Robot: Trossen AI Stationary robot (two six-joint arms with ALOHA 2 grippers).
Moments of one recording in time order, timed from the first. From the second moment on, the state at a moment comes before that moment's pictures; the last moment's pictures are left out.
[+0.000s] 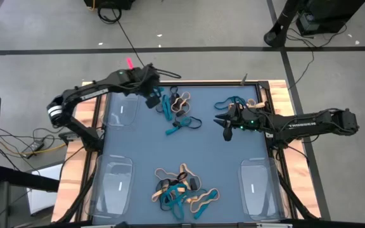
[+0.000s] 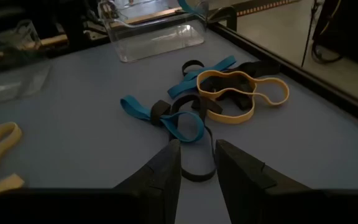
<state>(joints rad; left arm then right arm) 0.51 1.49 1.39 -0.97 -0.38 0.04 -0.20 0.96 0.31 0.27 0.16 0.21</state>
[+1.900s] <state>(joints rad) 0.72 1.56 1.09 -0.62 -0.12 0.03 -0.19 0.96 0.28 0.28 0.13 0.45</state>
